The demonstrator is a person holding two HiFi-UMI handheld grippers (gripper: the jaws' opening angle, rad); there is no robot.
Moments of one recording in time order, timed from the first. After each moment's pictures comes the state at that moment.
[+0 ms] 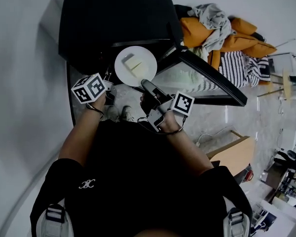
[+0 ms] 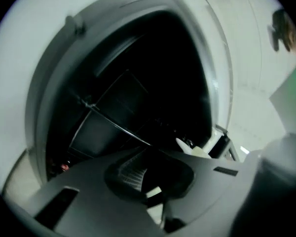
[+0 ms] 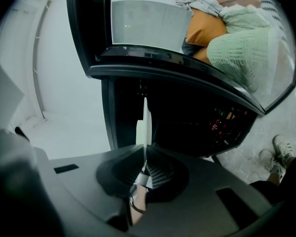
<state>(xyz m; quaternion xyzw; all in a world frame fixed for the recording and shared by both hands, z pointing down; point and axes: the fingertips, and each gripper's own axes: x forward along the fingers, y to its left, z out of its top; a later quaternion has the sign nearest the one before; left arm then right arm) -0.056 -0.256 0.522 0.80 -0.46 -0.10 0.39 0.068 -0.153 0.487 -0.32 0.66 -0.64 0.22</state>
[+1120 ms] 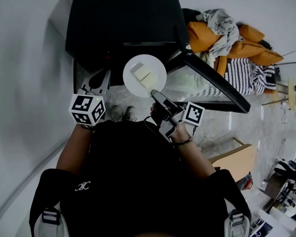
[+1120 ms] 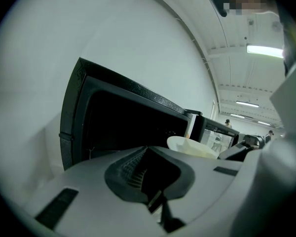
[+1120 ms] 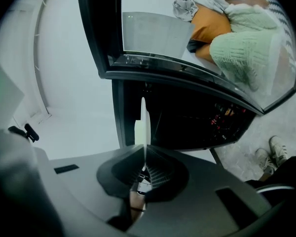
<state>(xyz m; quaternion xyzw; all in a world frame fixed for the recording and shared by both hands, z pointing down) -0.076 -0.201 0.470 0.86 -0.48 0.04 0.19 0.085 -0.128 0.483 -0.28 0.68 -0.65 0.19</state>
